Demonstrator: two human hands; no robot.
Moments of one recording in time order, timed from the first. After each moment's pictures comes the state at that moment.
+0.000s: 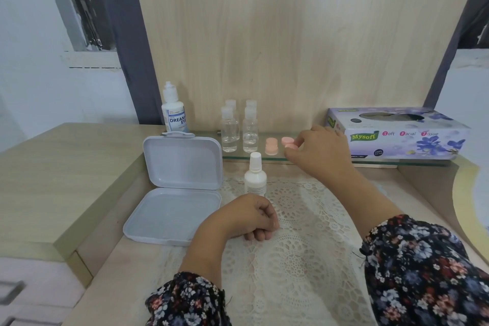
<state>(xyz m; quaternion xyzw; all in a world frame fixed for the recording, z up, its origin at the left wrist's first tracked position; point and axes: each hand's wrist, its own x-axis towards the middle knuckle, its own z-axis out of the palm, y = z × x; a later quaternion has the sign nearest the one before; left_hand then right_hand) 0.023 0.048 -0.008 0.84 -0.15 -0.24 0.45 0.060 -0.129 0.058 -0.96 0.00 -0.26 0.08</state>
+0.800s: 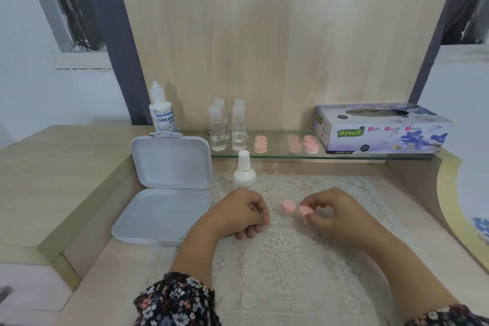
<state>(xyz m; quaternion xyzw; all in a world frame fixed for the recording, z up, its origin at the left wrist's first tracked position) 0.021 0.042 -0.010 0.85 -0.16 -0.18 0.46 -0.017 -0.192 -0.021 -0.94 -0.08 -0.05 0.32</state>
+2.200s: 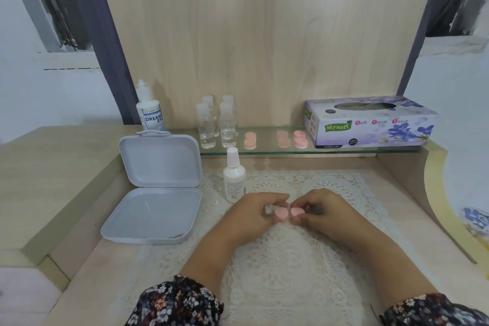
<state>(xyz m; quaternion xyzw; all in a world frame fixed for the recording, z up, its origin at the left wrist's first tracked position) 0.010 0.003 -0.030 0.86 -0.24 -0.07 0.45 -0.013 -0.200 -0.035 -0.92 -0.10 -0.02 0.38</state>
